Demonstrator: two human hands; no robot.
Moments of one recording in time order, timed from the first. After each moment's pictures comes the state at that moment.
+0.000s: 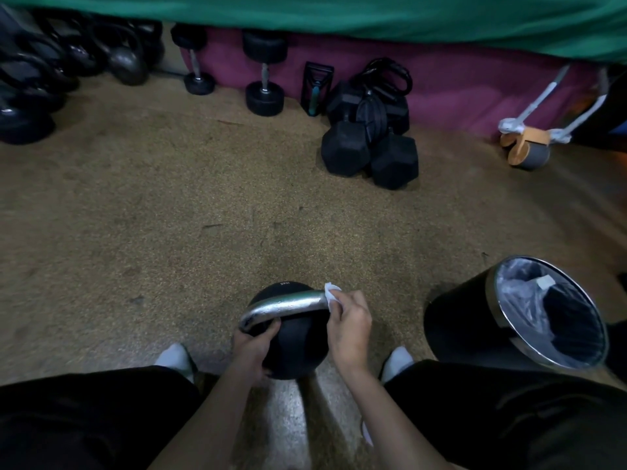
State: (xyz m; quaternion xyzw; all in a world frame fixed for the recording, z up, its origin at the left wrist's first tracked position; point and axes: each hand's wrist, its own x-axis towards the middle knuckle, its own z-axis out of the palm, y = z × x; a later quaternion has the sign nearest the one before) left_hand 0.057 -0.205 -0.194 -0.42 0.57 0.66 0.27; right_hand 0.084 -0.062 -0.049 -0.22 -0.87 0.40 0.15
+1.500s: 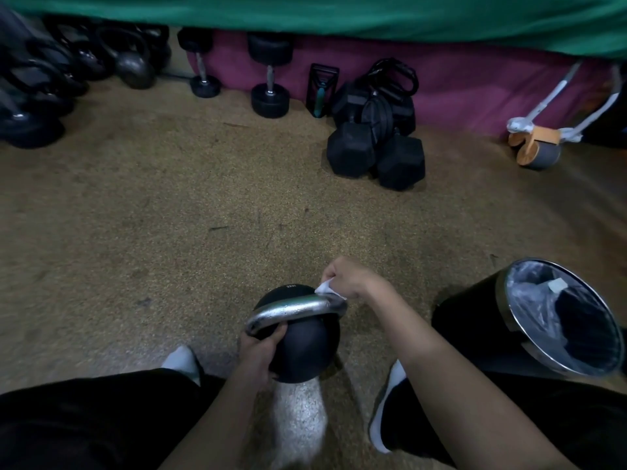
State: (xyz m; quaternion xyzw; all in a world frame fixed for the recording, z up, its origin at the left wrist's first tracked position) left_hand 0.059 -0.203 -0.178 -0.41 0.56 0.67 0.27; right_hand -0.013 -0.028 -0.005 -0.06 -0.92 0.23 -0.30
